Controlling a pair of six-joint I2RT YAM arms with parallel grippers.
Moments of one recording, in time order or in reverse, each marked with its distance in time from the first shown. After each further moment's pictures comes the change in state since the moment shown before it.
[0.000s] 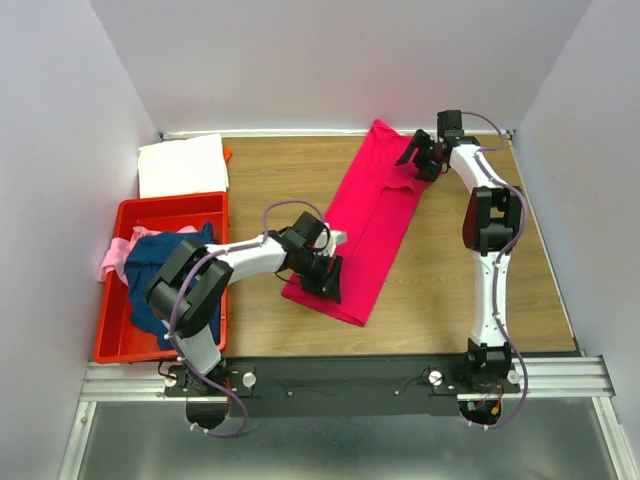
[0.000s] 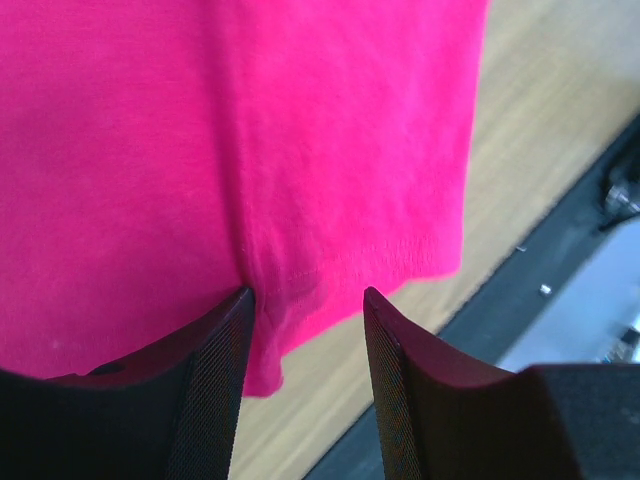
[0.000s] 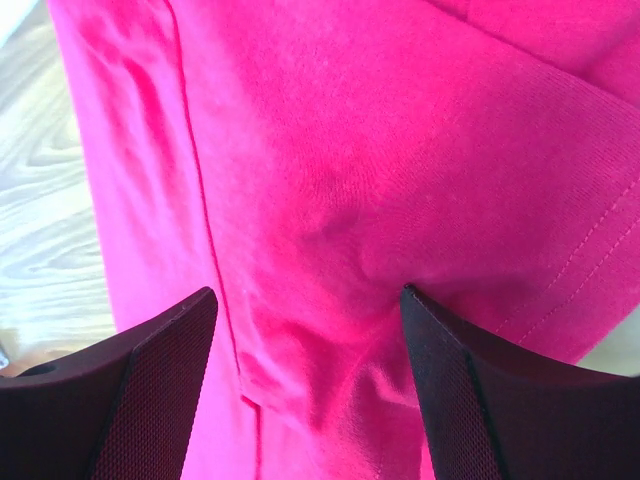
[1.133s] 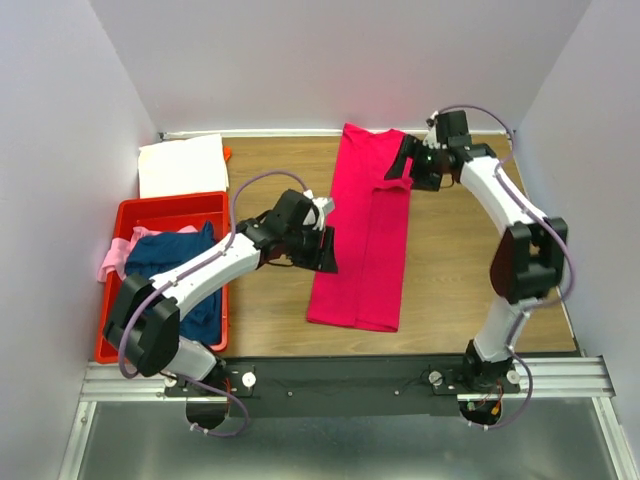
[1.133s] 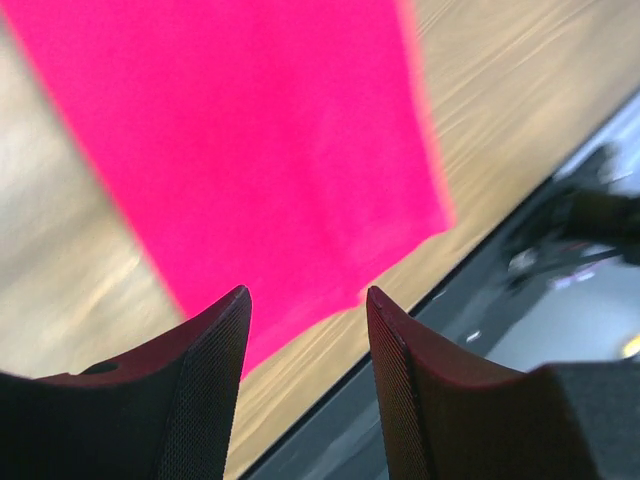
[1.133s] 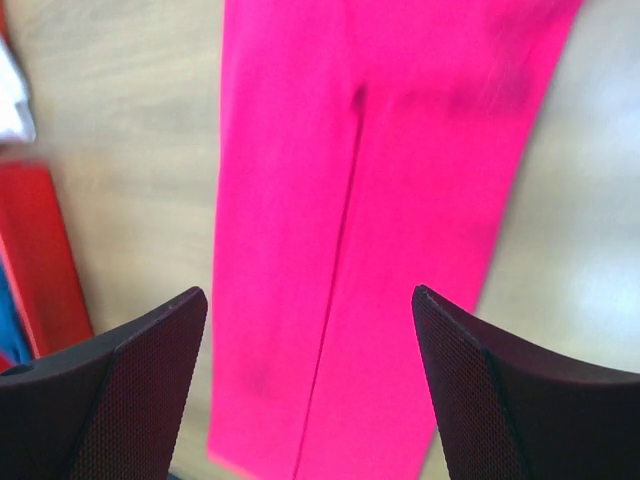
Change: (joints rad) left arm -0.016 -0.261 0.134 -0.134 -0.182 -0.091; right arm 0.125 -0.545 -0.454 -0.009 -0.039 -0.141
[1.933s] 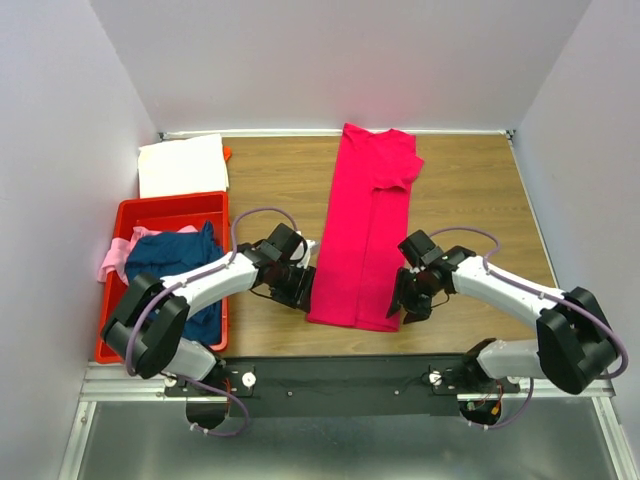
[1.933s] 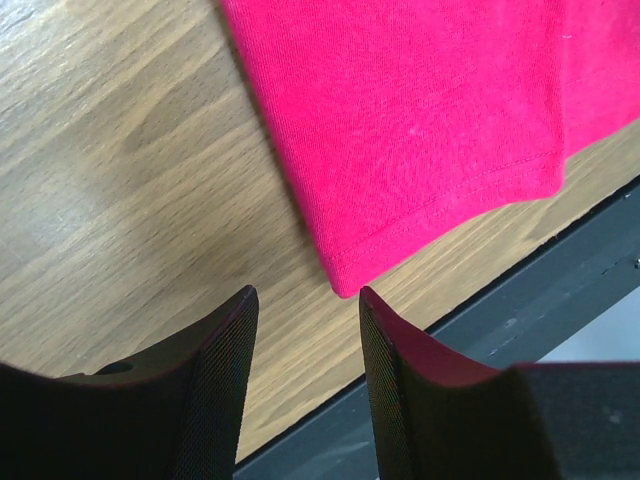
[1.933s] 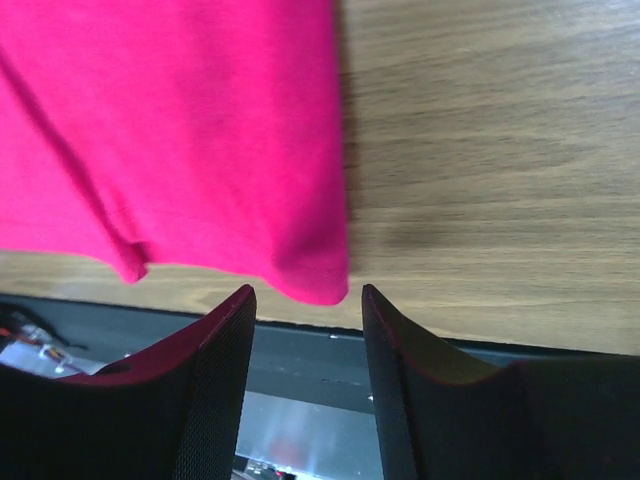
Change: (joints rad) left arm 0.015 -0.012 -0.292 -0.046 -0.024 0.116; right arm 0.423 -0.640 -0.988 -0.145 0.116 0.446
